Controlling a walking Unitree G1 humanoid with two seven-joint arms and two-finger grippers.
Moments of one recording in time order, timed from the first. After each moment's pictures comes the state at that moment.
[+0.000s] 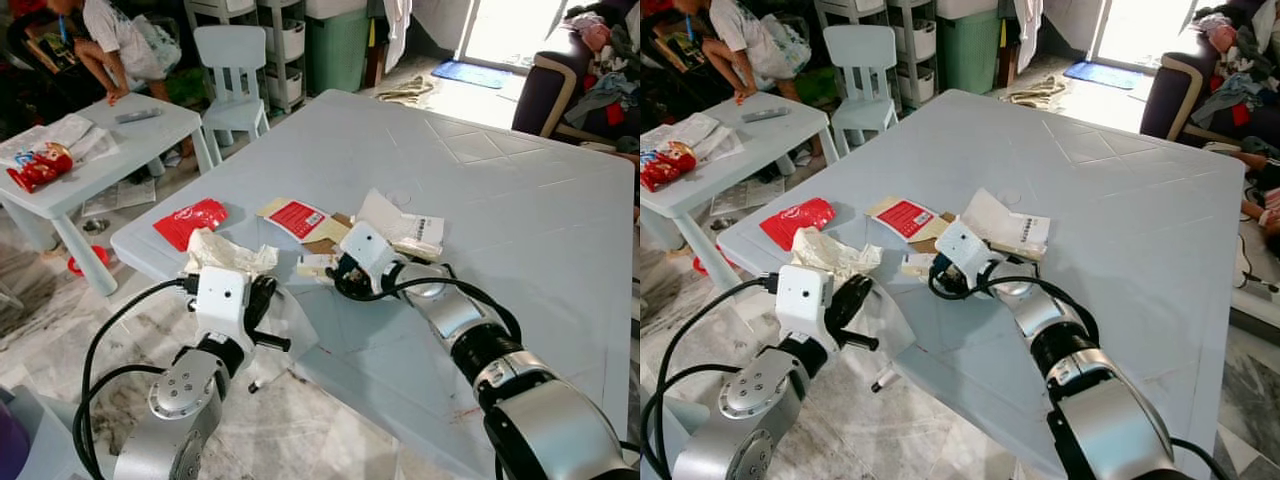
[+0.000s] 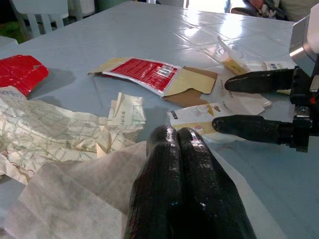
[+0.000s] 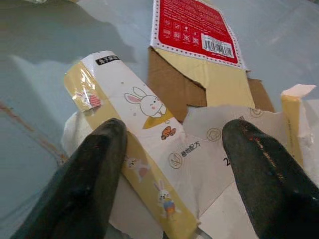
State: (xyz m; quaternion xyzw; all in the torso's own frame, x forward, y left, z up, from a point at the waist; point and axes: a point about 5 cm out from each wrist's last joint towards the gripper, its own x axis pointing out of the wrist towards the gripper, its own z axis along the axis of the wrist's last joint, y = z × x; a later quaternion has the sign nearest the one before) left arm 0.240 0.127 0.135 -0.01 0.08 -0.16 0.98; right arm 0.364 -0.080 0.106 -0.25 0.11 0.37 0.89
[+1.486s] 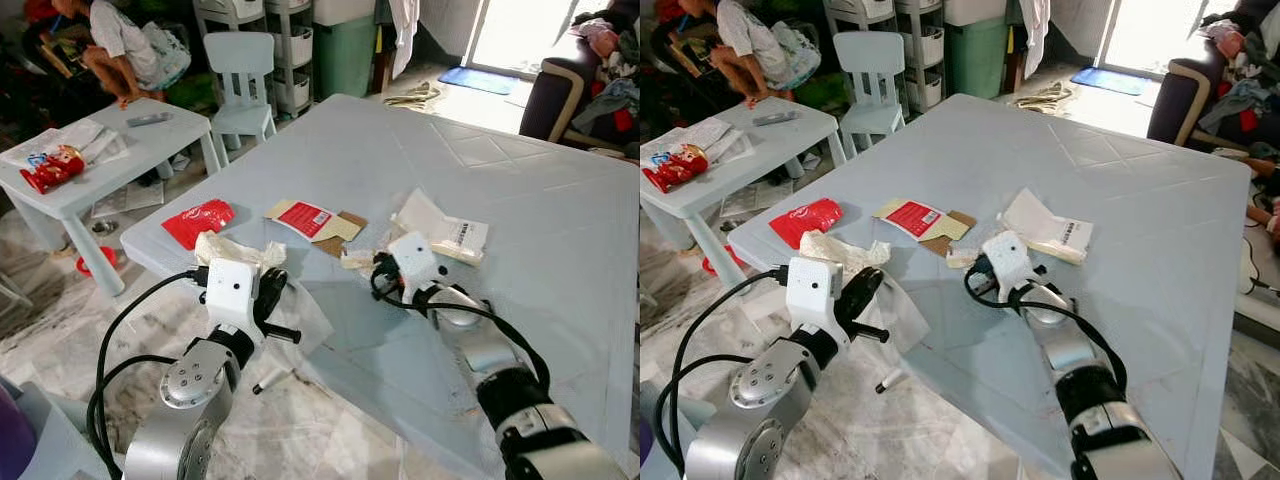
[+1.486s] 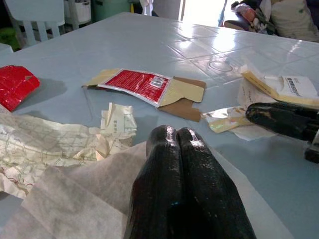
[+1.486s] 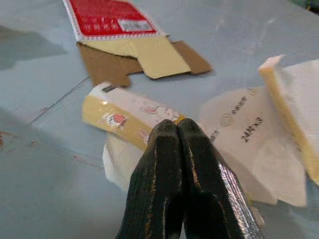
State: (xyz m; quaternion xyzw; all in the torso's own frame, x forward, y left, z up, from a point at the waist) left arm 0.248 0.117 0.138 -0.03 0.07 -0.17 0.98; right arm 0.345 -0.124 0.091 -0.12 0.09 0.23 0.96
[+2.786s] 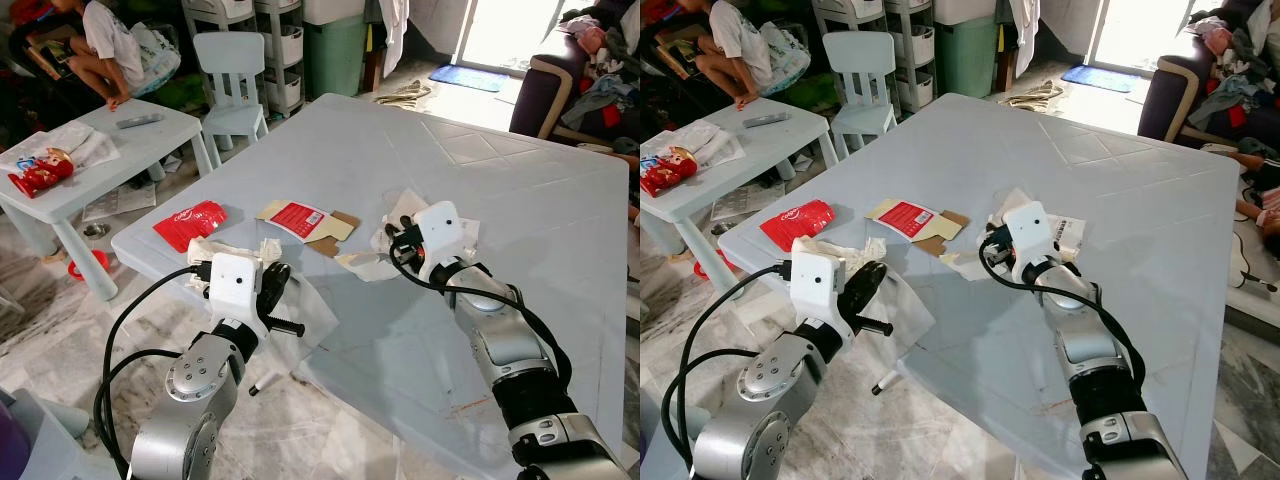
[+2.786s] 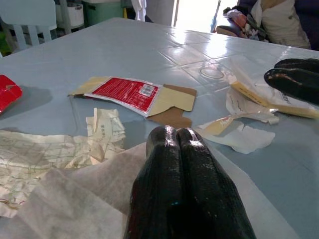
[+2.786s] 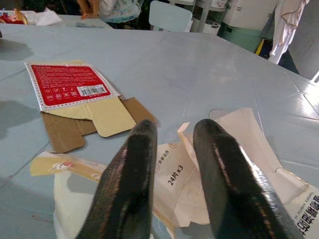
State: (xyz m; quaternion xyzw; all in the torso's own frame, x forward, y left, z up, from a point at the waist) left arm 0.253 0.113 0.140 -0.04 0.06 -0.17 0.98; right arm 0.349 -0.135 0.132 -0.10 0.02 0.20 0.97
